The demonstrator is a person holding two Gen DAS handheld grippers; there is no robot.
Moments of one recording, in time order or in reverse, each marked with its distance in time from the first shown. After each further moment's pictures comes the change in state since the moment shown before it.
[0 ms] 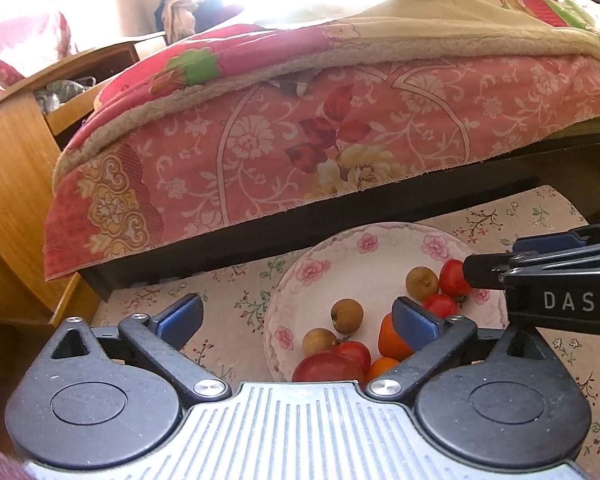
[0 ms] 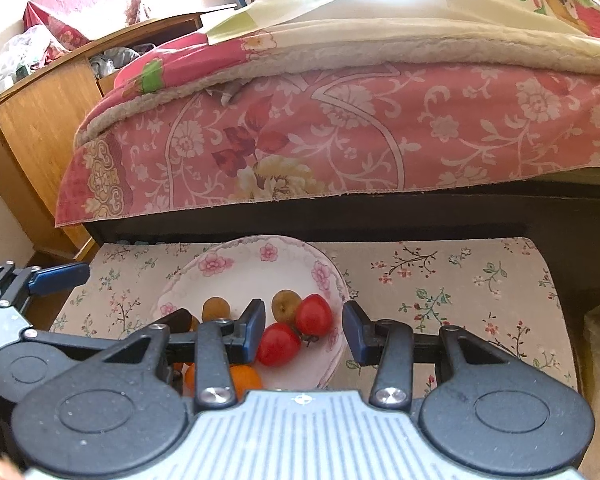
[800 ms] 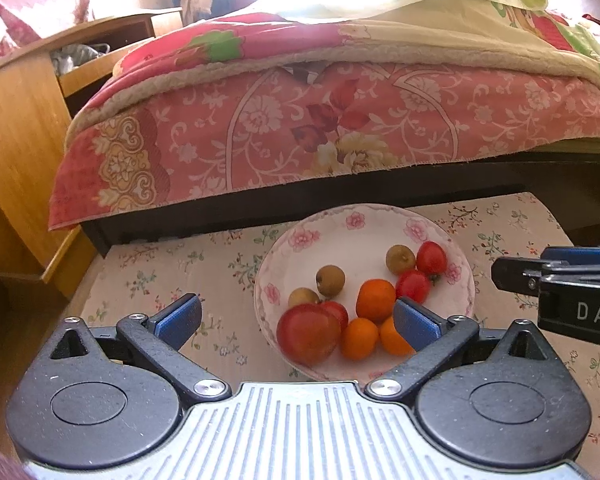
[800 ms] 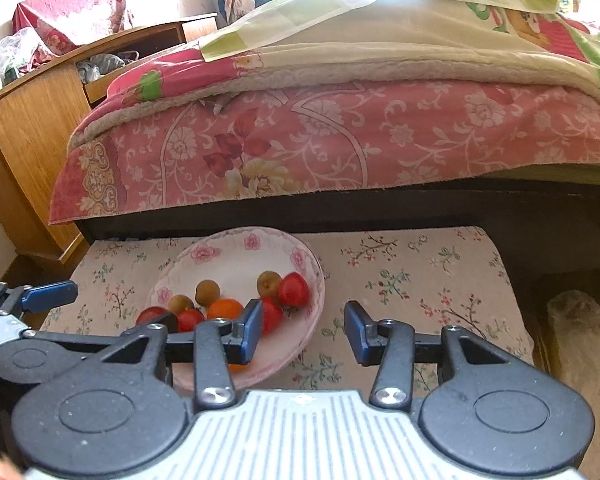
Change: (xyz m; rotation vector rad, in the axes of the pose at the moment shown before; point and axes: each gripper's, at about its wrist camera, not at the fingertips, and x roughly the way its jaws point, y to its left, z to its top) left arm -0.029 0.004 -0.017 -0.112 0.038 -0.039; right arm -0.046 0.006 -0.021 0.004 -0.020 -0.089
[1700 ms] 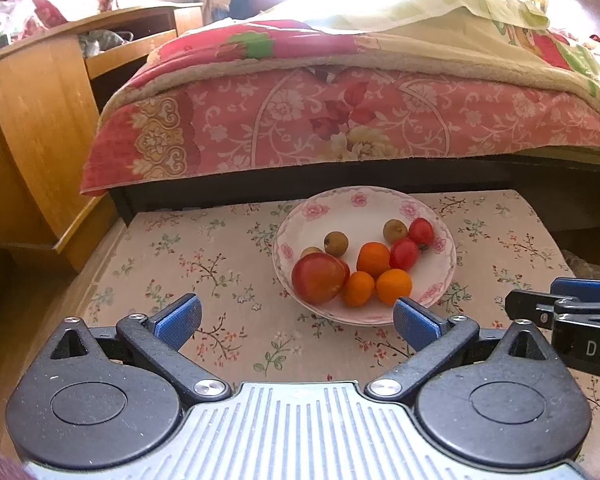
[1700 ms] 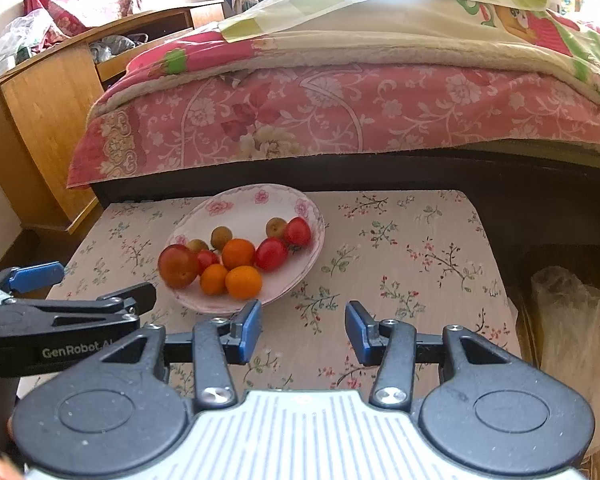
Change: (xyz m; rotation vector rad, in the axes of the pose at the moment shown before) left arm -0.050 0.014 -0.032 -0.061 -0.008 -0.006; right arm -0.048 0.009 -0.038 -0.029 0.038 -0.003
